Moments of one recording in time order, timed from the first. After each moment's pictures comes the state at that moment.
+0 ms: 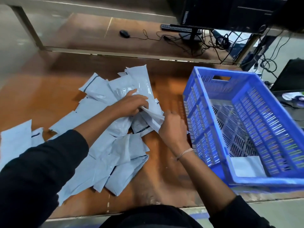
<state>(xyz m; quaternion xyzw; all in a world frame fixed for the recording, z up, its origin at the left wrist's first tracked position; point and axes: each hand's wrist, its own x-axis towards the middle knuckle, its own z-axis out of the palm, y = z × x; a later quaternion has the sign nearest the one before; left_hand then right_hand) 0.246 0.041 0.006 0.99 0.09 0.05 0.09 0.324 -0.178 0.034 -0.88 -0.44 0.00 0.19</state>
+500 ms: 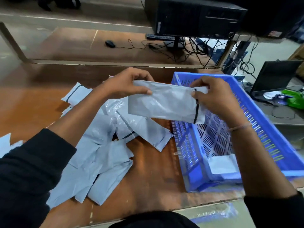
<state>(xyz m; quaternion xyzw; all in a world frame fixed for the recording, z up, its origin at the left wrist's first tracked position) 0.279 -0.015 0.148 0.90 0.07 0.14 0.41 0.461 -0.257 0.163 -0.84 -0.42 0.01 0.34</state>
